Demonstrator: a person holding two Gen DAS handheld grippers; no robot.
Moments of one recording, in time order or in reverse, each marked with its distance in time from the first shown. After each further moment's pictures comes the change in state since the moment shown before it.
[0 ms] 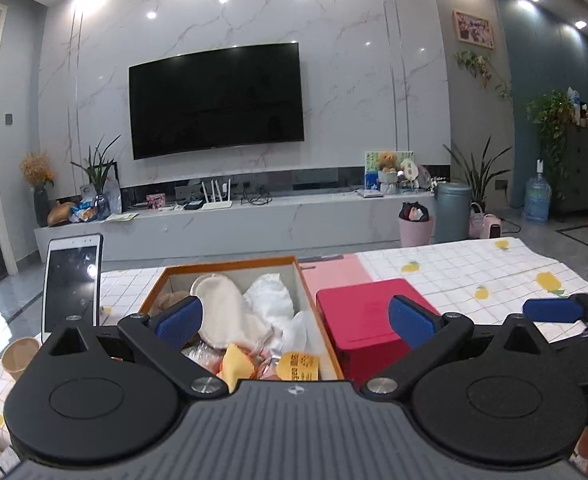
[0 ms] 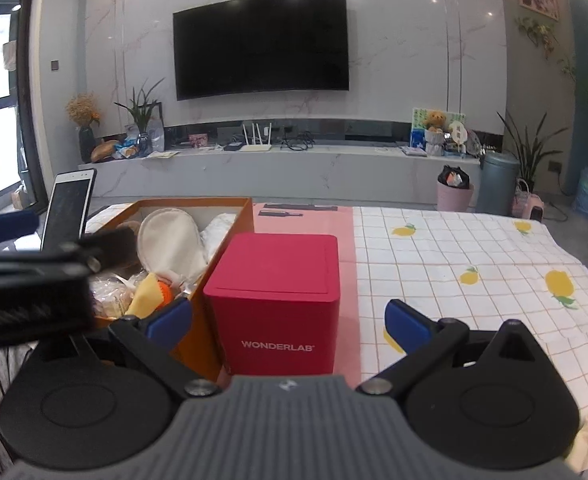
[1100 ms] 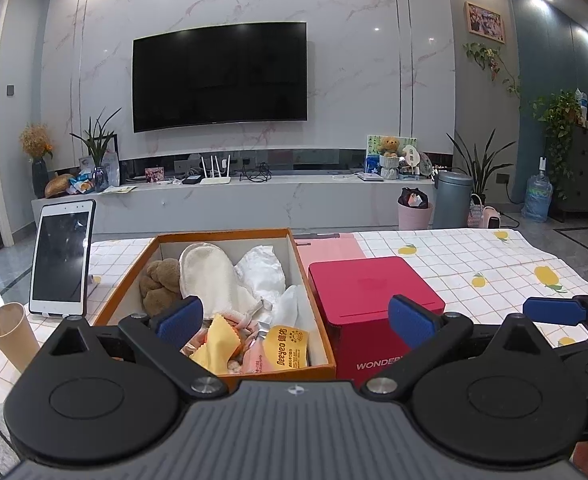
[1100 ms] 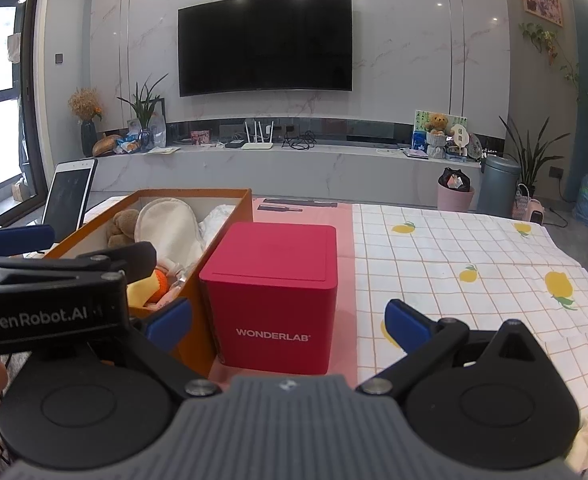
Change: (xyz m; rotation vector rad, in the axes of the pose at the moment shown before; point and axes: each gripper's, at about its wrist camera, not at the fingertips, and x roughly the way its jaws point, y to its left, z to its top) left arm 0.002 0.000 -0.012 -0.051 0.057 -0.014; right arm 0.003 -0.003 -0.013 -0.010 0.016 0.002
